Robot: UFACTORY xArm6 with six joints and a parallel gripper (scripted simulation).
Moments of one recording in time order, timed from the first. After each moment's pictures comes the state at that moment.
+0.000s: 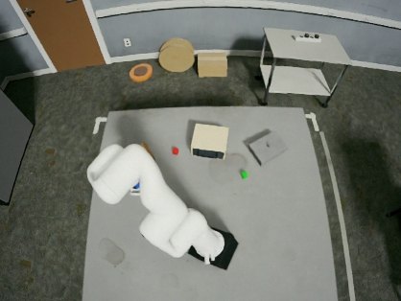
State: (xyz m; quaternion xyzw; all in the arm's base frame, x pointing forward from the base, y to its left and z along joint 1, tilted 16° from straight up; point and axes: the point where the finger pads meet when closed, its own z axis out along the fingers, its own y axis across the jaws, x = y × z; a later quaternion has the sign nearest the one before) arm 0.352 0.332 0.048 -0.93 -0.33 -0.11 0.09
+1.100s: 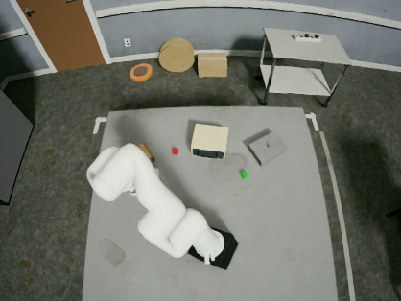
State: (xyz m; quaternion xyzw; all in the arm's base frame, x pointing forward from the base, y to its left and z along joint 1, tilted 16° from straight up) arm 0.357 0.340 0.017 -0.93 -0.33 -0.11 0.09
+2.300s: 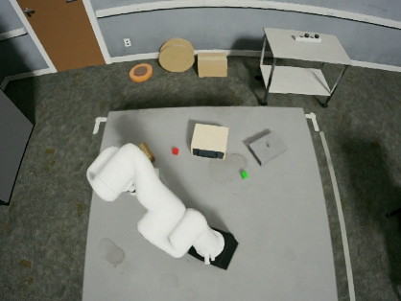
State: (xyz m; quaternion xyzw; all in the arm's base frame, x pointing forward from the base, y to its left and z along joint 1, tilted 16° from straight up) arm 0.357 0.341 0.015 -0.93 -0.33 -0.11 0.09
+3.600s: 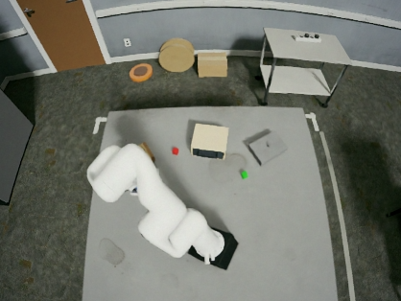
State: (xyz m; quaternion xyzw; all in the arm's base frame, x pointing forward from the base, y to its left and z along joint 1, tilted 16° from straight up) arm 0.355 0.337 0.030 -0.93 -0.33 -0.11 0.09
